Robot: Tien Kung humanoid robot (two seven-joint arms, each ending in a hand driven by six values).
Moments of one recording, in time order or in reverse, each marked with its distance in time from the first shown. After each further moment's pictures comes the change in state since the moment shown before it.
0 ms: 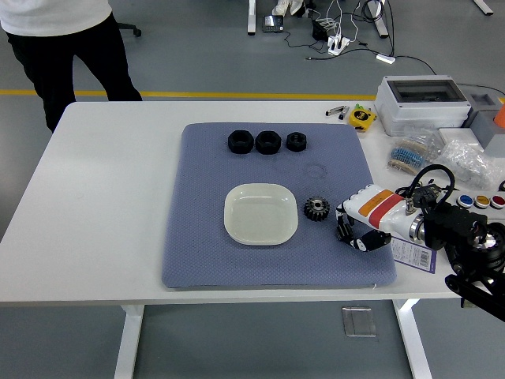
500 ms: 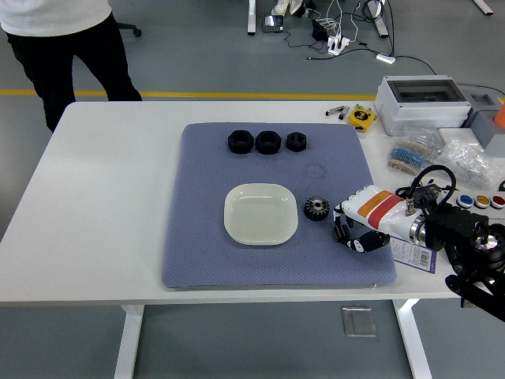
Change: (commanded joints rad) left arm 0.003 -0.001 -0.003 0.000 -0.002 0.004 0.000; right arm -0.001 -0.005 -0.001 0.007 0.024 -0.019 0.030
